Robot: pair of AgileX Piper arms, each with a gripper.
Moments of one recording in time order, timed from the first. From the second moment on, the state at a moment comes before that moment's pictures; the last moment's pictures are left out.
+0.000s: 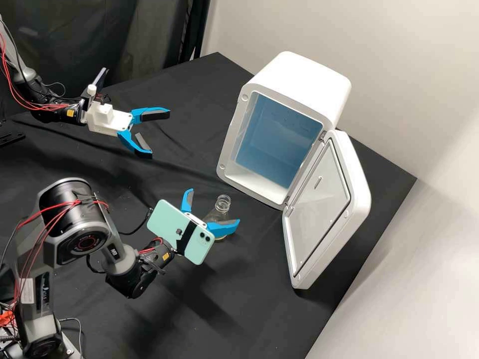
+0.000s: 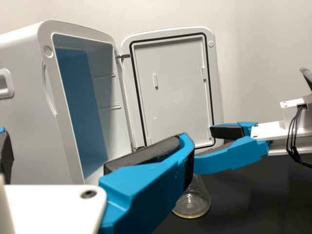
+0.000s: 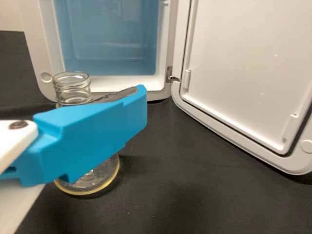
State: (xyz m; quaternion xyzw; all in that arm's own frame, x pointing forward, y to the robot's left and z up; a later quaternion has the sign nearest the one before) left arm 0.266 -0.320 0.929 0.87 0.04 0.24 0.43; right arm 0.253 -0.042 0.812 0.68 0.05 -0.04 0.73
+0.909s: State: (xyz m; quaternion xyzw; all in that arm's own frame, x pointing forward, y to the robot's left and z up) left arm 0.265 -0.321 0.924 0.88 0.03 0.23 0.43; right arm 0.207 -0.016 0.833 0.73 0.03 0.00 0.68
